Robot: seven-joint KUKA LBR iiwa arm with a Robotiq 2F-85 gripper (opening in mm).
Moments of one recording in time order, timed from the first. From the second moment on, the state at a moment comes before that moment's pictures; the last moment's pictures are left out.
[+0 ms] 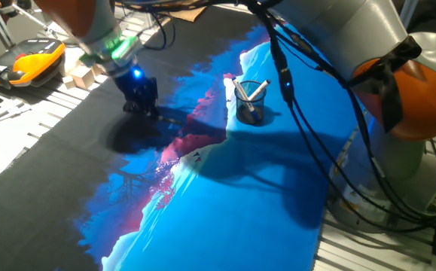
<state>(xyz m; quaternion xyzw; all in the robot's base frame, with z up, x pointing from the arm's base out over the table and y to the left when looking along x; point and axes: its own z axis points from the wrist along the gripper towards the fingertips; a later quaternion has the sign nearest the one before) 0.573 0.037 0.097 0.00 -0.99 0.04 0.14</state>
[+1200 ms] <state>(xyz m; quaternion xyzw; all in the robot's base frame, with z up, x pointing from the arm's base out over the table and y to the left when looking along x) 0.530 -0.053 0.203 0.01 -1.00 0.08 0.03</state>
